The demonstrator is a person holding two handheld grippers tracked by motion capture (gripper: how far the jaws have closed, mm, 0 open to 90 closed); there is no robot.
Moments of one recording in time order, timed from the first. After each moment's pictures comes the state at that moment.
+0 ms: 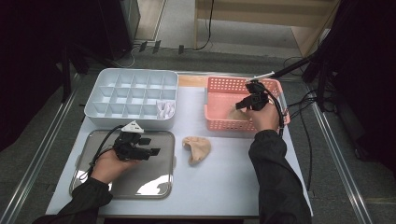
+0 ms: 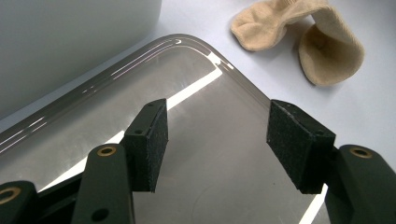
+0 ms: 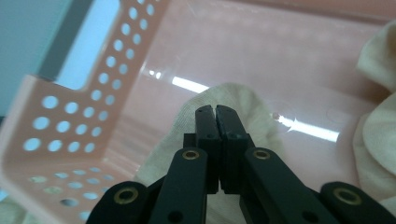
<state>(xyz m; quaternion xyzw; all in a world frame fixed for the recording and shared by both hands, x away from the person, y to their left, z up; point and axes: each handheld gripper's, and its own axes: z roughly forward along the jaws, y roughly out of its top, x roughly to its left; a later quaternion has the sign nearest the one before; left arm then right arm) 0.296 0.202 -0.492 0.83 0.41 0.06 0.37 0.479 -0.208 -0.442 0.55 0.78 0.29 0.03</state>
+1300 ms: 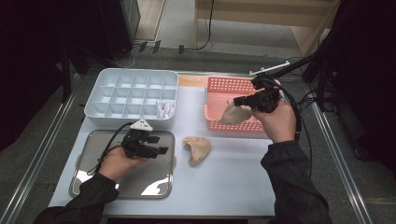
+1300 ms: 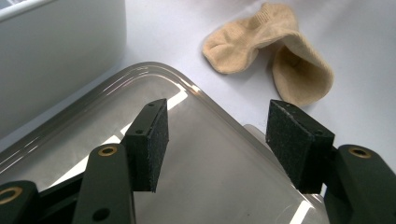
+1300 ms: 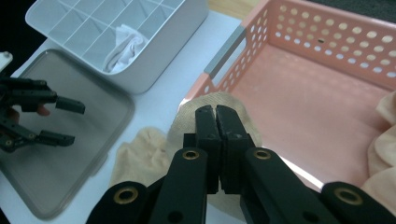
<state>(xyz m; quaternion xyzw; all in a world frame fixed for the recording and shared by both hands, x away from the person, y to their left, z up) 0.303 0.177 -0.483 0.84 0.39 0.05 0.38 0.386 -0.191 -0.338 0.44 0.82 0.36 0.05</state>
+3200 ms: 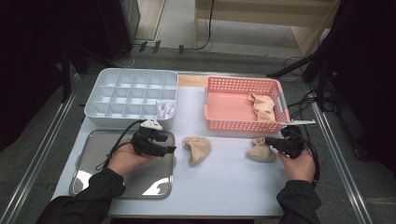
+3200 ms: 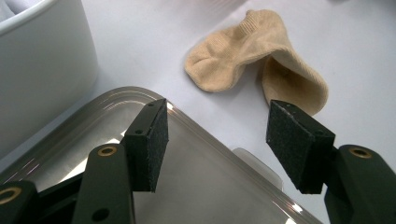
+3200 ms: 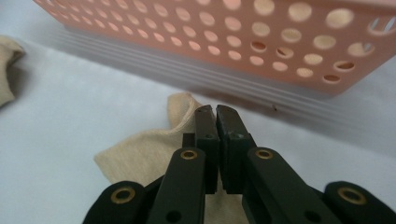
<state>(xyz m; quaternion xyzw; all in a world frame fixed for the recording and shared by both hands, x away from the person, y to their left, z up) 0.315 0.157 -0.487 0.86 0.35 0.04 0.38 0.338 -0.304 -0.479 0.54 0.77 0.31 0.10</state>
